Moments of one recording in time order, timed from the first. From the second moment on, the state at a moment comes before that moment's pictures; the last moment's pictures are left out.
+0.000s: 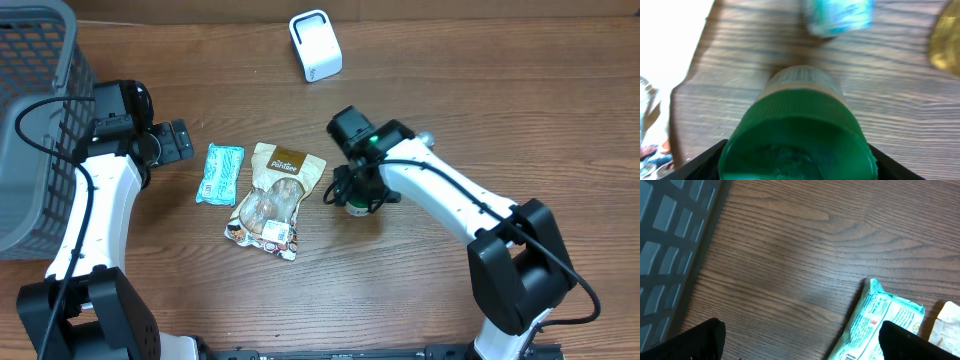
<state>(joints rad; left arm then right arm) 0.18 1.62 1.20 -0.64 -0.08 -0.13 0.62 1.90 1.41 -0.99 0.01 0.55</state>
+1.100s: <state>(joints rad) 0.18 1.62 1.20 -0.64 -0.08 -0.13 0.69 1.90 1.41 -0.86 0.15 0.78</state>
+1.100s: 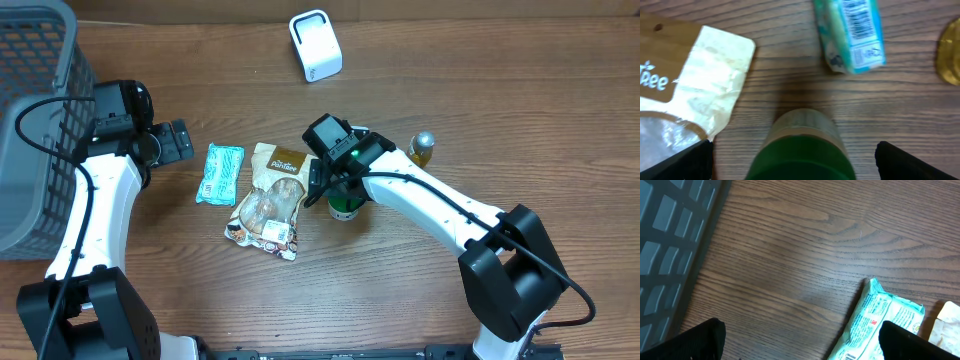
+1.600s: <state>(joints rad) 0.18 1.62 1.20 -0.64 -0.08 -0.13 0.69 1.90 1.41 -0.86 0.13 0.89</state>
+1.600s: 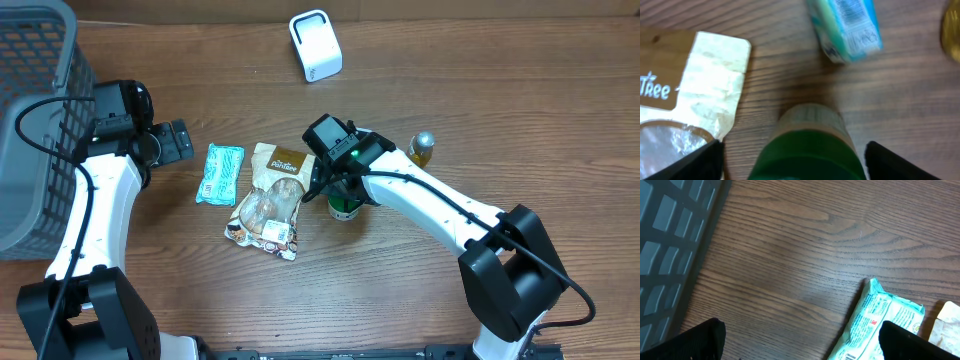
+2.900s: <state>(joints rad) 0.18 1.62 1.20 -0.64 -0.08 -0.13 0.69 1.90 1.41 -0.94 0.12 0.78</state>
